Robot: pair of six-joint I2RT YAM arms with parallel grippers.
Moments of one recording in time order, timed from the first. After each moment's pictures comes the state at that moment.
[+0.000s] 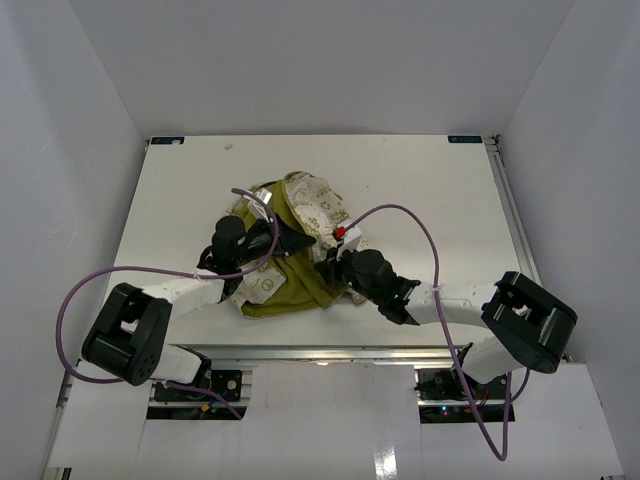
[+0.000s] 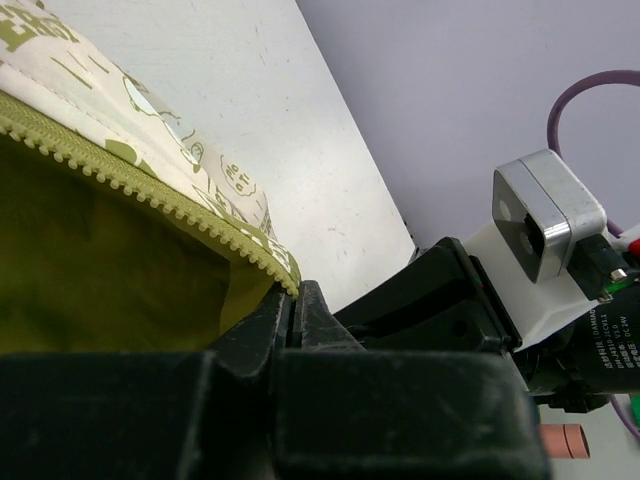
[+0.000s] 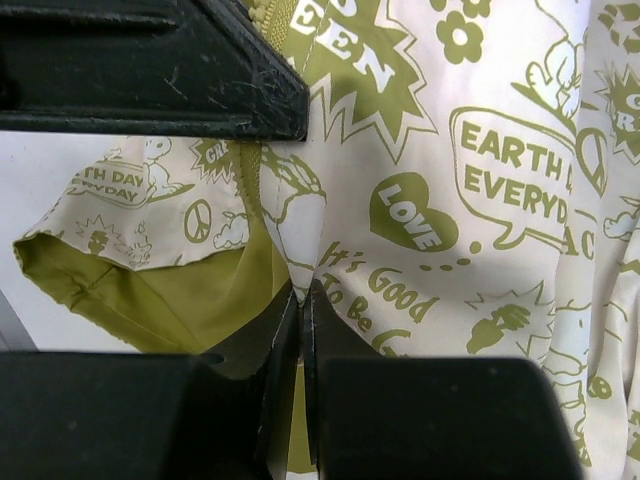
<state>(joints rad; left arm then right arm) -0.44 1.38 0.54 0.74 0.59 -0.82 1.00 1.46 0.58 0.60 0.14 0.31</state>
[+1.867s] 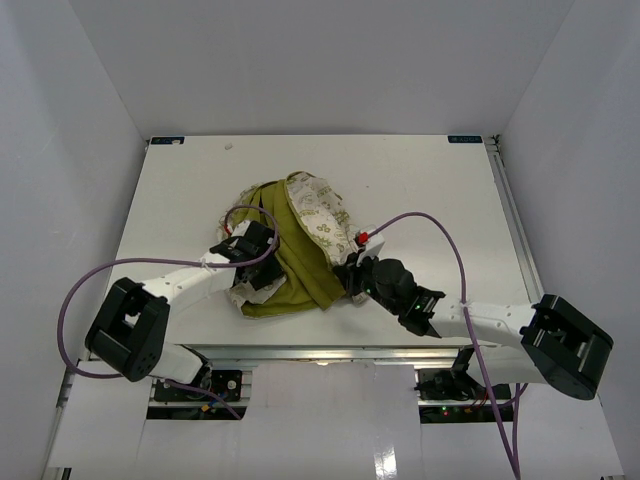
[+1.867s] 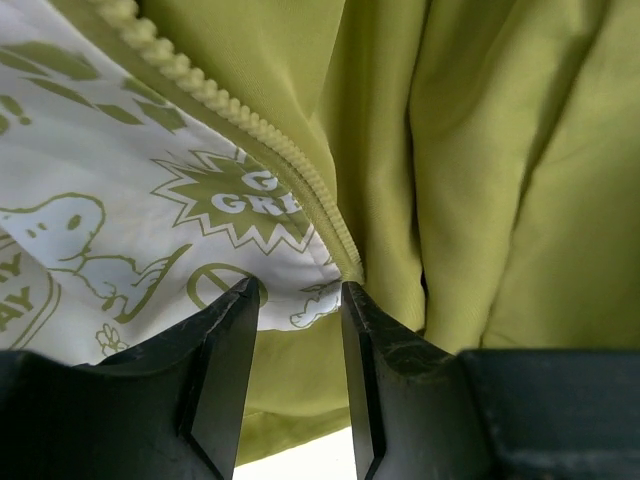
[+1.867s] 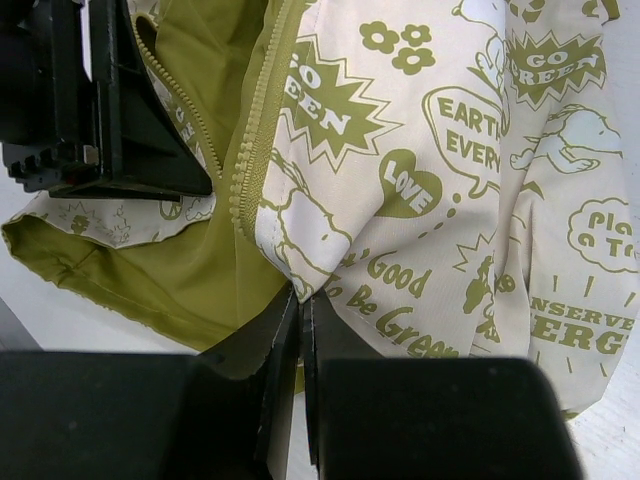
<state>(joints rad) -0.55 1.39 0.76 -0.40 -0.17 -1.00 0.99 1.24 0.45 0.51 0.22 0.33</state>
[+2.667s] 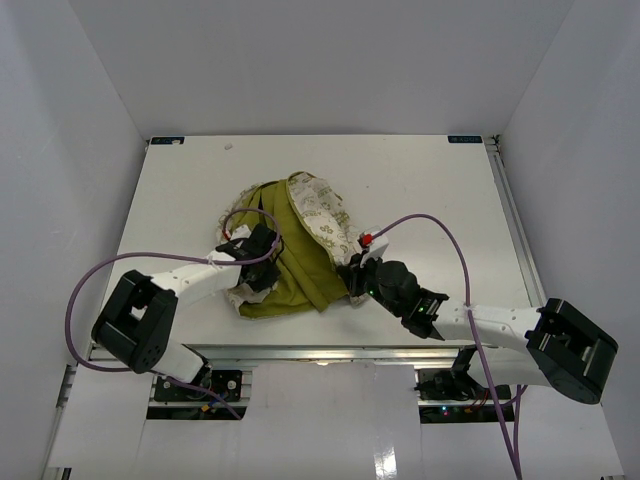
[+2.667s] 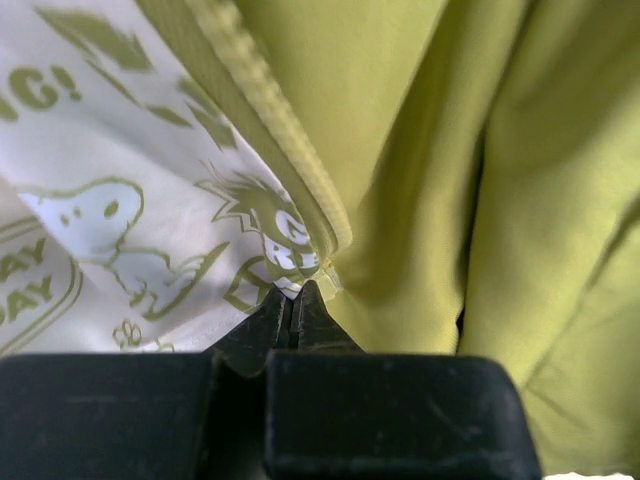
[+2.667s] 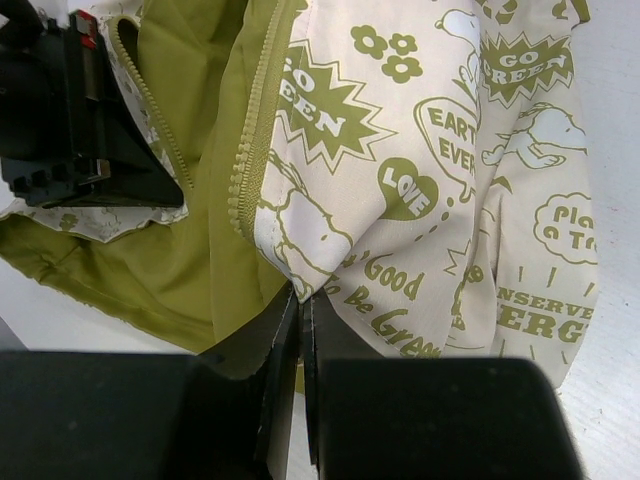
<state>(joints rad) -0.57 1.47 0.77 -0.45 -0.25 -1.08 0.99 1.21 0.43 0.51 0.25 0.32</state>
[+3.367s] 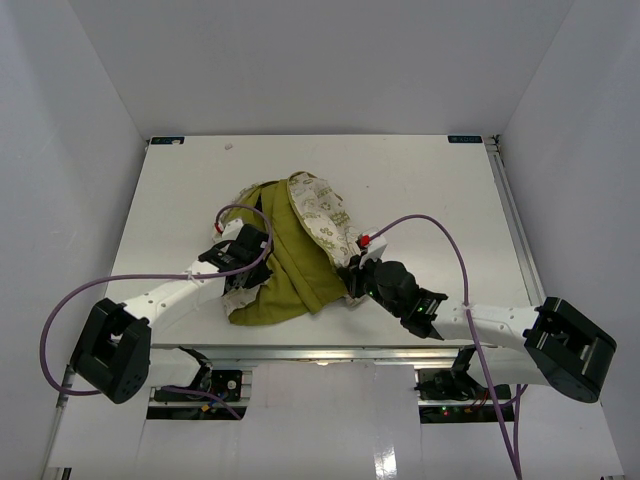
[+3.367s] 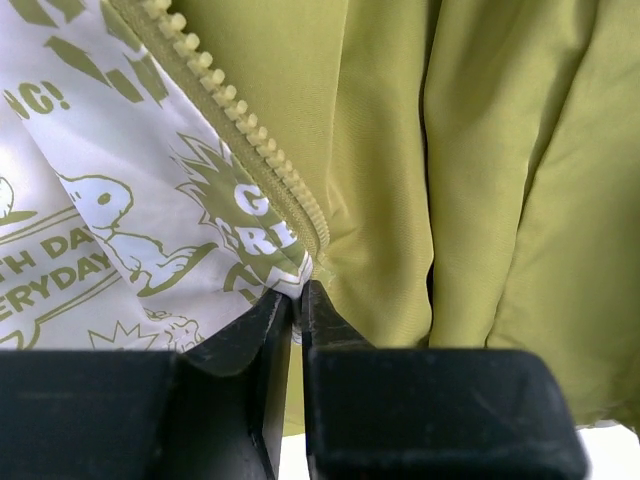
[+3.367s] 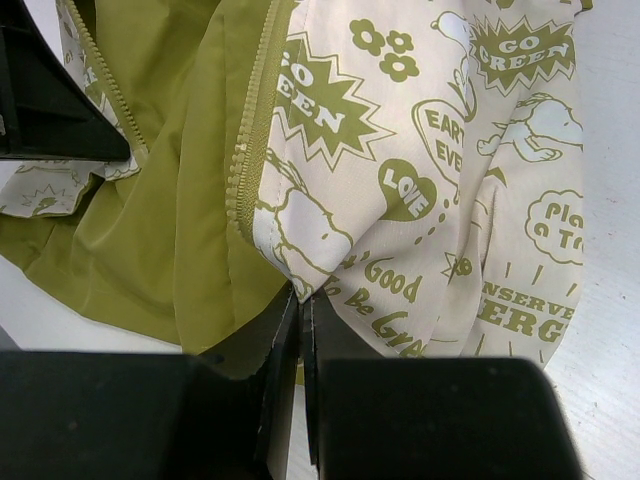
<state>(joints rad) -0.57 1.28 0.74 -0.48 -0.30 -0.94 0.99 1.22 0.43 0.49 0.25 0.31</state>
